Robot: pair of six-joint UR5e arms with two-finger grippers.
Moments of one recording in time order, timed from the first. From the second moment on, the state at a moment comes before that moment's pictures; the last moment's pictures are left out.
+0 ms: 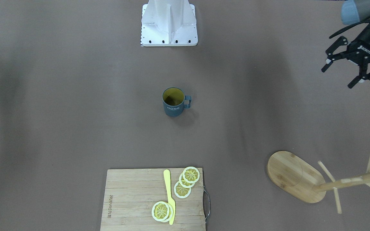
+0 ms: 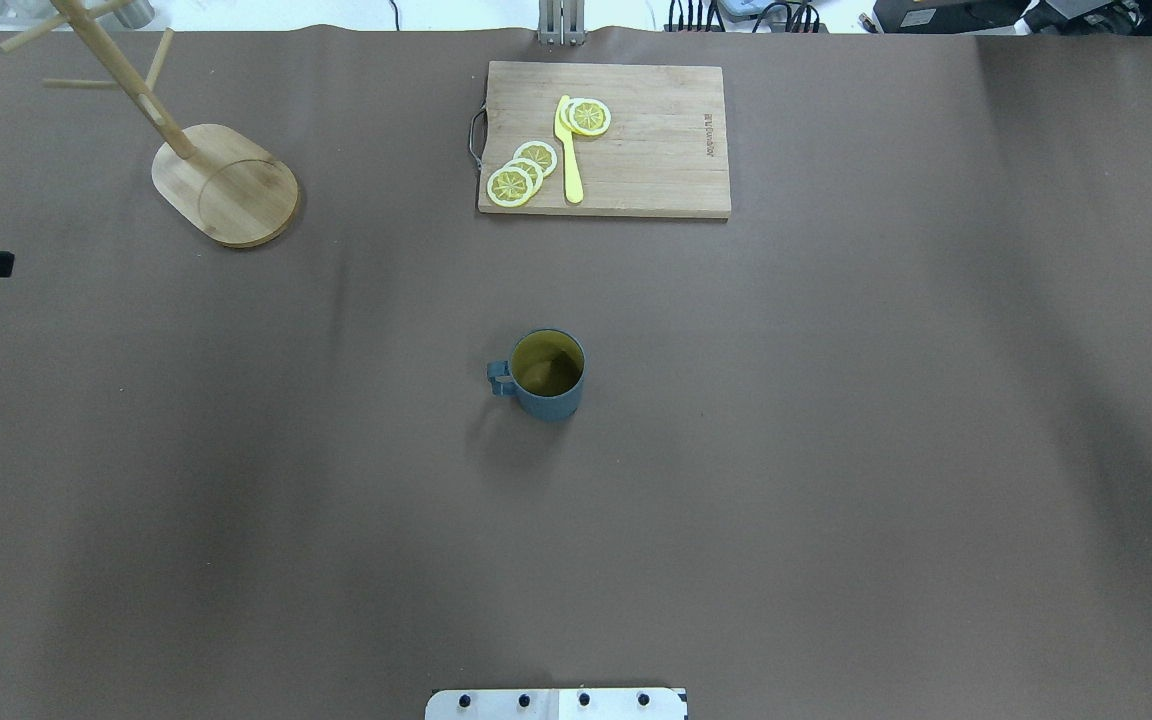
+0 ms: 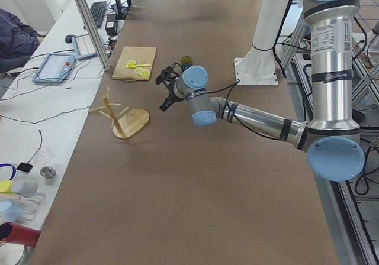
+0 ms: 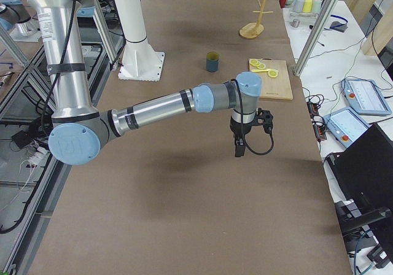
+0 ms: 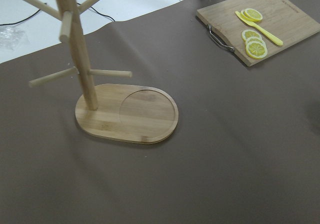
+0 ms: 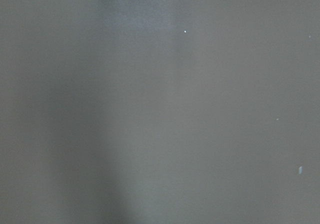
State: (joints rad) left arm -1.09 -1.48 -1.93 -2.51 -2.18 -0.55; right arm 1.46 -1.45 1.75 -1.74 2.23 0.12
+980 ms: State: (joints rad) left arm -0.57 -1.67 -1.86 -2.49 -1.68 -0.73; right arm 1.63 -1.64 1.65 -1.55 2.31 0.00
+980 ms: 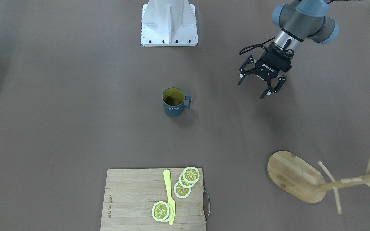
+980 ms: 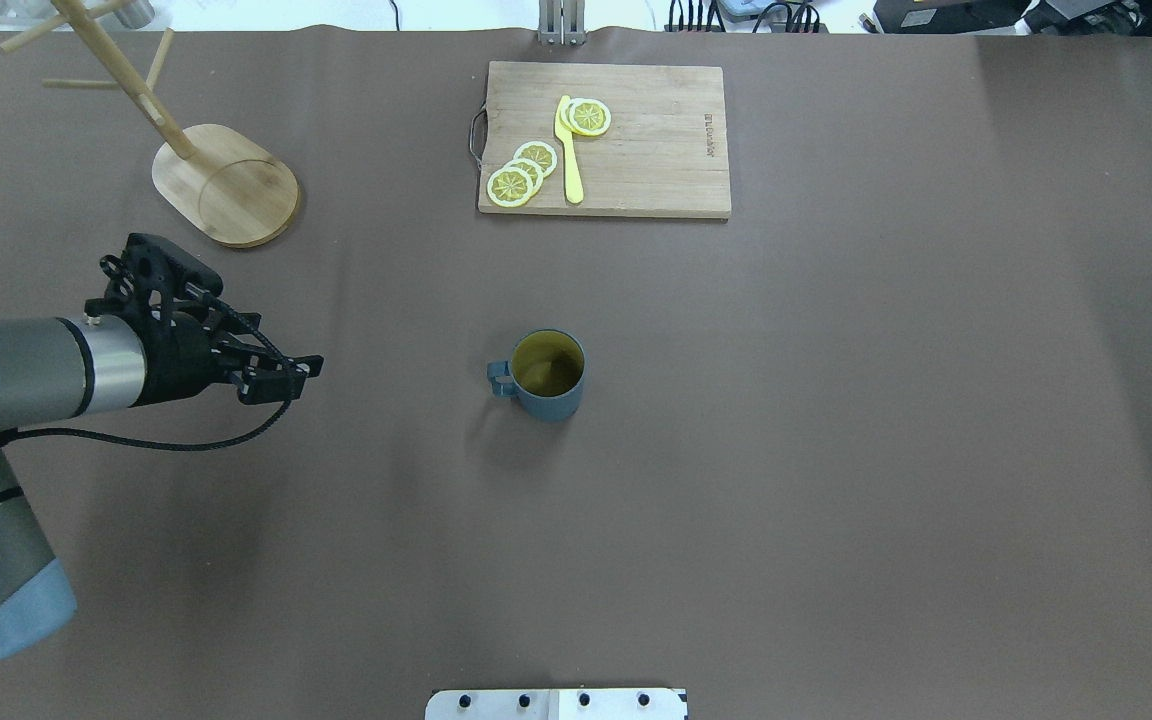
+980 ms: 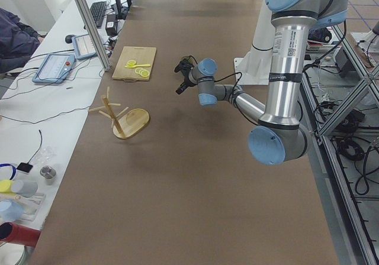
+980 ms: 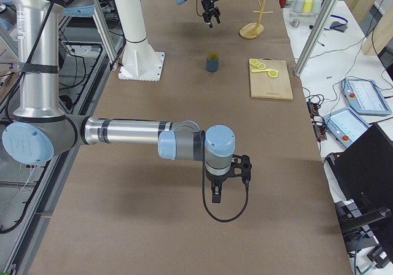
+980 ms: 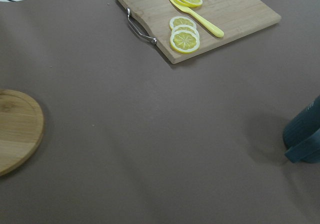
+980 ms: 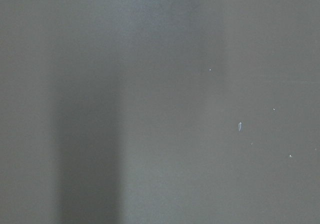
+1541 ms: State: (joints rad) left arm -0.42 -1.82 -1.78 -2.43 -1.52 -0.80; right arm 1.62 -1.65 1.56 -1.38 2.31 0.11
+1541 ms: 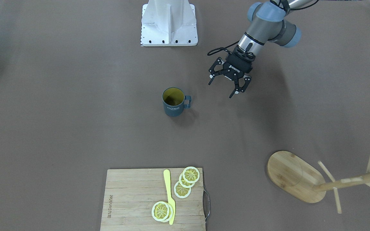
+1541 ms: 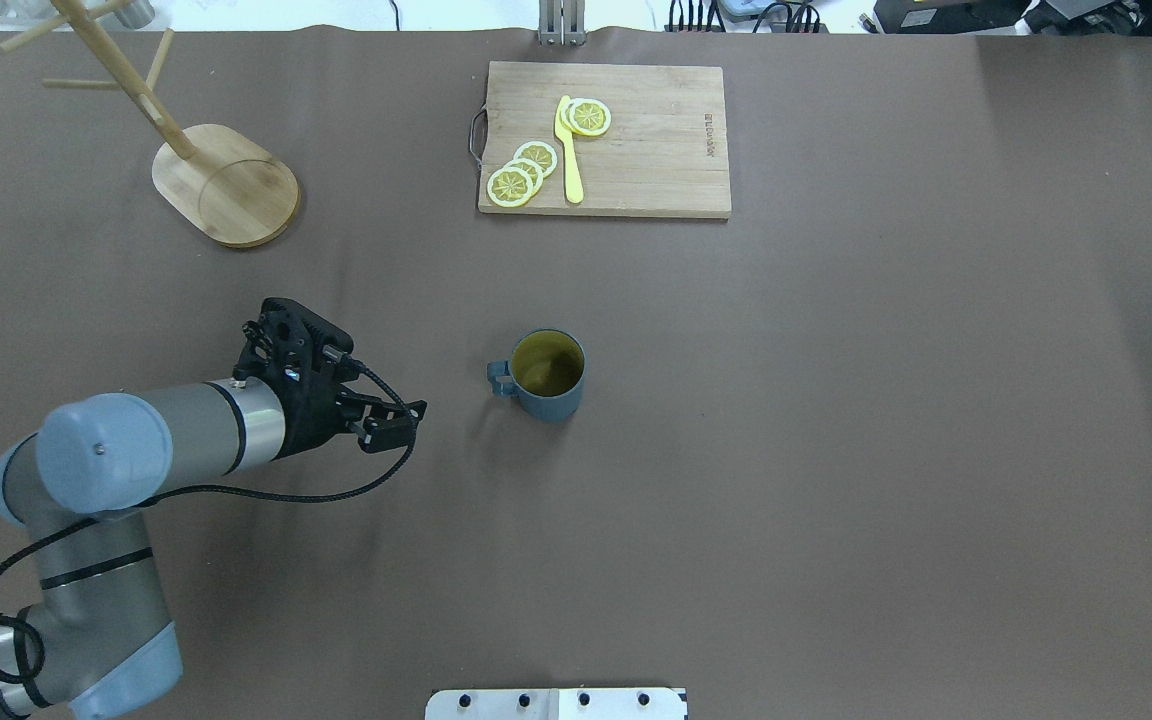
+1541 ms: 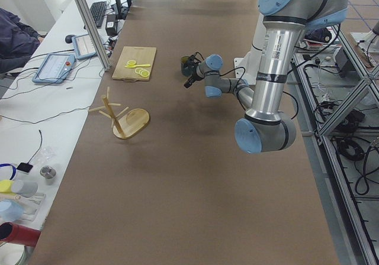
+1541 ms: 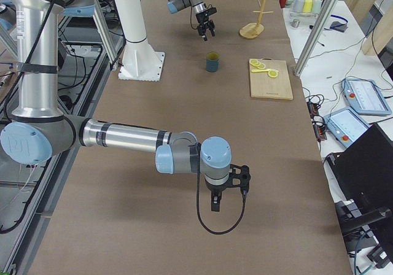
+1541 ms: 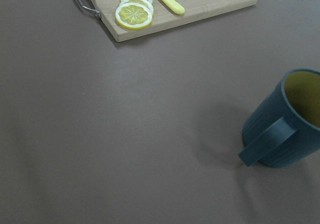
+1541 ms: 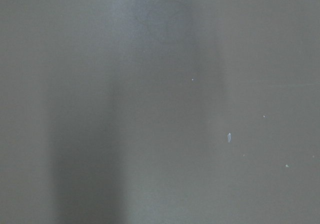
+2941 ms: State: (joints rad) left arm -0.39 -2.05 -1.55 -2.43 -1.49 -0.81; right arm 1.62 -1.65 1.55 -1.36 2.31 0.12
